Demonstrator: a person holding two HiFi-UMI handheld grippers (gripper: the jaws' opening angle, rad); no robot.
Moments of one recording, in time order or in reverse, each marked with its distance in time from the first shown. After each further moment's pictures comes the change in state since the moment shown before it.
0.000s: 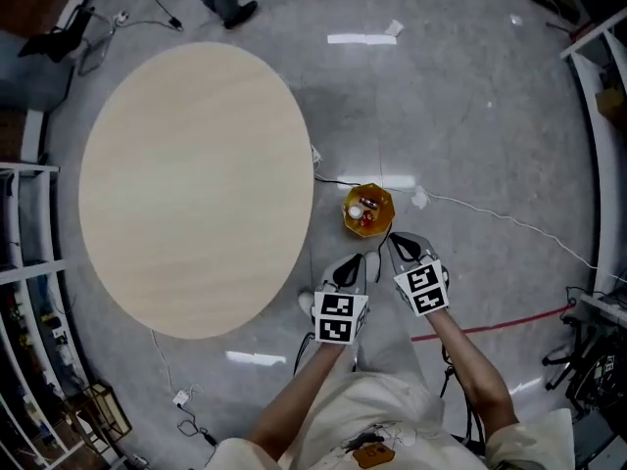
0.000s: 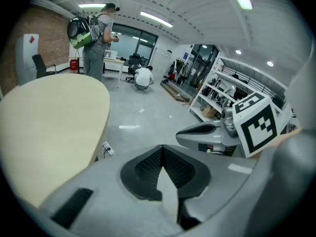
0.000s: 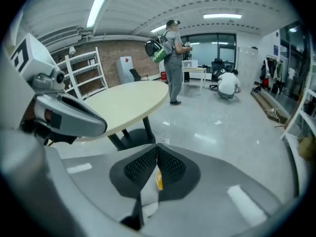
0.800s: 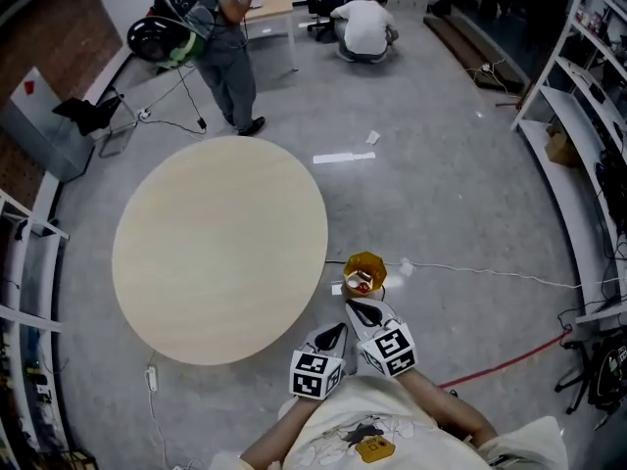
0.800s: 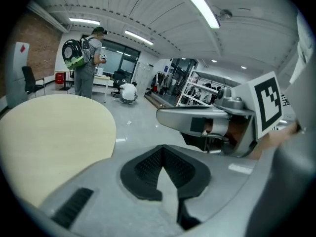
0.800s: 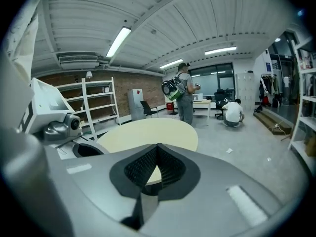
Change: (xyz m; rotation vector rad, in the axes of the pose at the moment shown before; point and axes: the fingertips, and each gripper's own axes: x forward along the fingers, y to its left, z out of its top) left arm -0.242 -0.029 -0.047 0.147 -0.146 -0.167; right arm -0.159 0.247 0.102 -0.036 -0.384 0.028
